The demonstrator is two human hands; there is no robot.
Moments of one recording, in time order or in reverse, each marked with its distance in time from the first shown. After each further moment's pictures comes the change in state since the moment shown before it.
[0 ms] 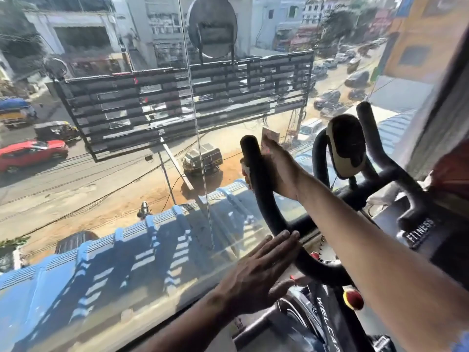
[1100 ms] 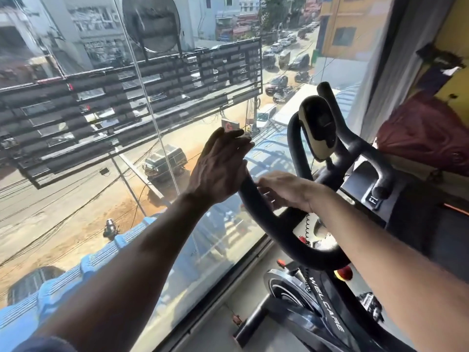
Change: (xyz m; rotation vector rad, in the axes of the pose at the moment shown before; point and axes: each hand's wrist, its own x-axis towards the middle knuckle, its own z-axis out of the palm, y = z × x) left_hand 0.124 -0.150 -0.083 0.211 0.513 0.170; right_hand -0.045 0.032 -0.025 -0.459 0.235 0.162
